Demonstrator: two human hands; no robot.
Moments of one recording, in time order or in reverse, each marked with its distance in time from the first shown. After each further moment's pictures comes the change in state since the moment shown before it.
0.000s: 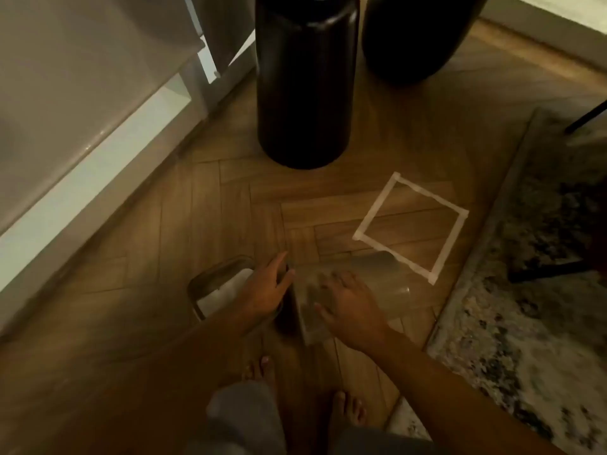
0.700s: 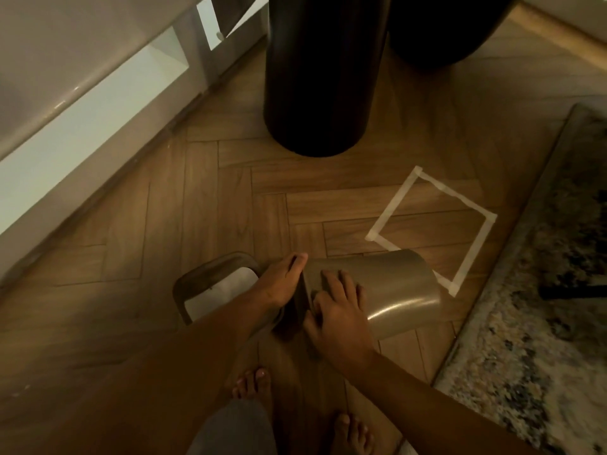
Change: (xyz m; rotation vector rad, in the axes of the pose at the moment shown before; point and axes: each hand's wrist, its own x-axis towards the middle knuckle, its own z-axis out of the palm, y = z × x) left_hand 0.075 -0.036 0.040 -0.344 -0.066 -0.120; right_hand 0.044 0.001 0.074 -0.133 0.129 -0.033
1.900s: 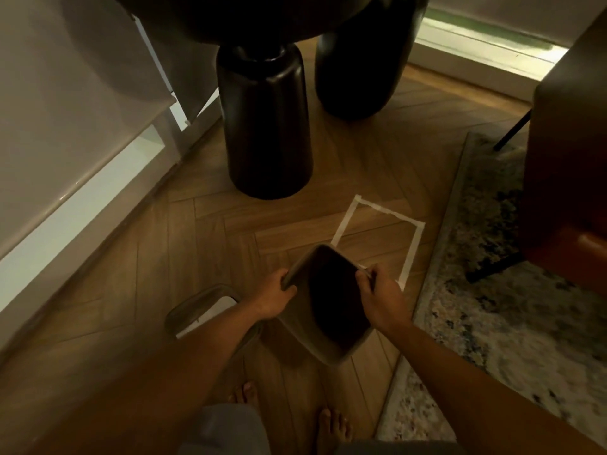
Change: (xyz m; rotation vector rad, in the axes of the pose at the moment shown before) left_hand -0.081 0.105 0.011 0.148 -0.114 0.125; right_hand -0.053 0.096 -0.115 0.469 0.375 0.448
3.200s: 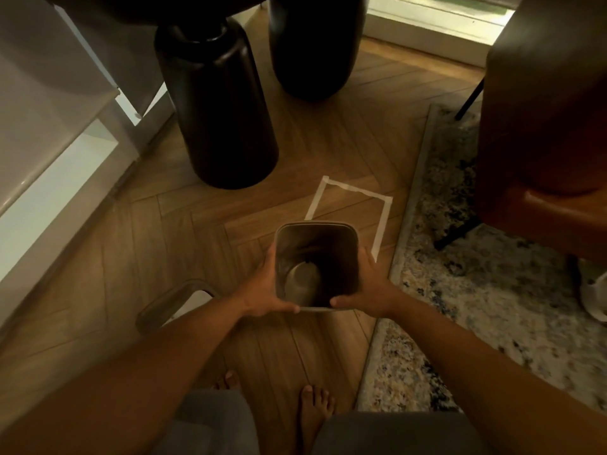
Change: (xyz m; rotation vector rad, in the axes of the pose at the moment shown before) left_hand -0.001 0.015 0.041 0.162 -0.171 0.259; right_hand 0.000 0.059 -0.048 0.023 -0.391 -0.195
